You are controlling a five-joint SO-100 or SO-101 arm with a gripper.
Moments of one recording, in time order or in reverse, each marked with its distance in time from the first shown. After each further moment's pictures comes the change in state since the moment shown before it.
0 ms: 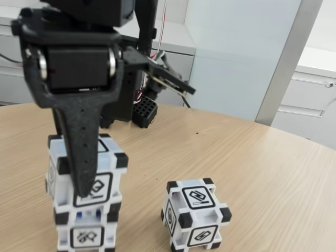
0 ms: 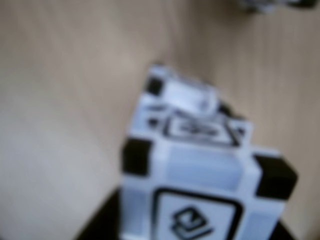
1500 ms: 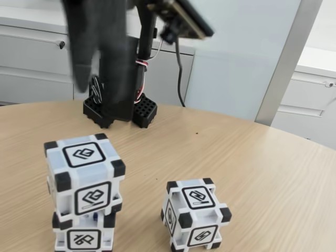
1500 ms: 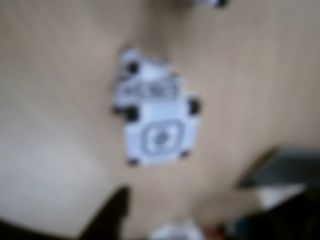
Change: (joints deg) arm -5.7 22.9 2.9 1.5 4.5
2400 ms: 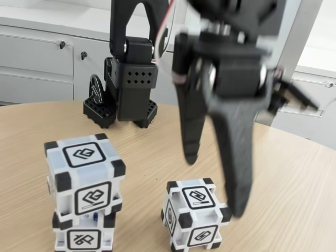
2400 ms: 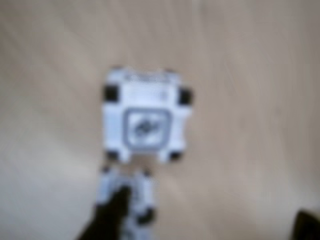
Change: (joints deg) arm -21.6 -20.9 0.4 -10.7 33.4
